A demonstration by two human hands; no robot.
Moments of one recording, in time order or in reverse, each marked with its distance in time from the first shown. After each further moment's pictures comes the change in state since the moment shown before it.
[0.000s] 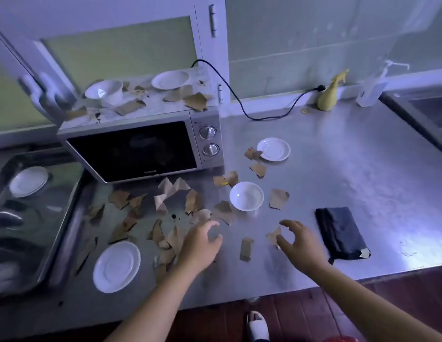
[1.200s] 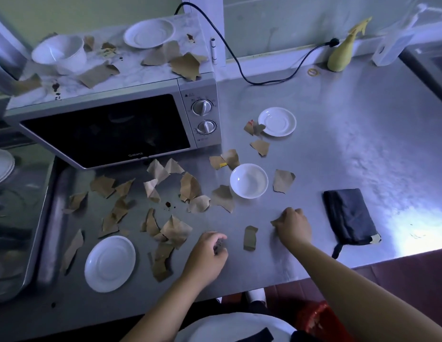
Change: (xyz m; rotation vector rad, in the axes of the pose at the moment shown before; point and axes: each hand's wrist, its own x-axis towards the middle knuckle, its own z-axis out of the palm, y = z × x) left_hand 0.005 -0.045 0.038 -0.090 -0.240 -0.114; right_hand 0.069 0.012 0.066 -0.172 -0.070 0.401
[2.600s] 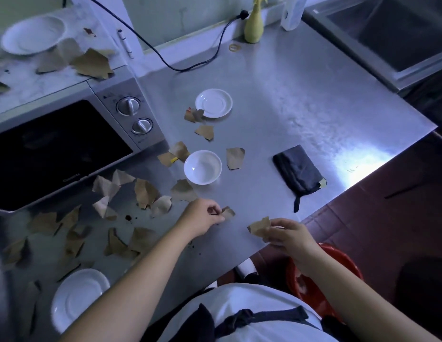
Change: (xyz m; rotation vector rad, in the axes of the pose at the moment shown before) left_hand 0.070 0.069 0.002 0.181 -0.380 0.213; right_hand -0.145 0.031 -0.052 1.218 -0.181 0.416
